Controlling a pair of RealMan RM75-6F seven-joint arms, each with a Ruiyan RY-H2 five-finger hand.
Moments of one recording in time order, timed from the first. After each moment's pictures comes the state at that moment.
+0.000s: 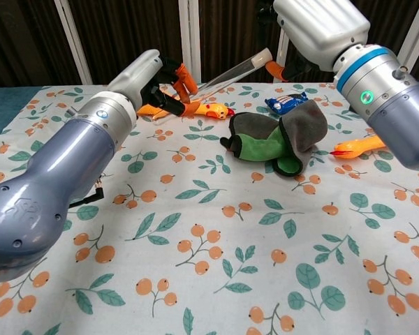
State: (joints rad) left arm -0.86 -2.01 -0.48 -1.20 1.04 1.18 0.15; right arm 0.84 -1.81 0.30 -1.03 -1.45 1.37 -0.40
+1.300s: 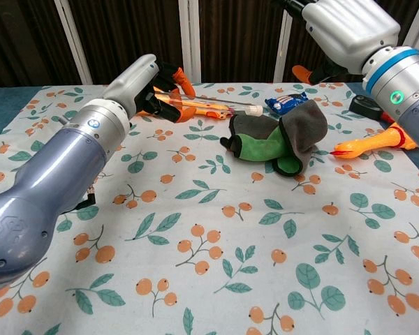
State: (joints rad) left arm -0.82 -2.00 -0.43 -1.21 1.09 1.20 0.11; right arm 0.78 -1.74 0.29 -1.09 -1.40 1.34 -0.45
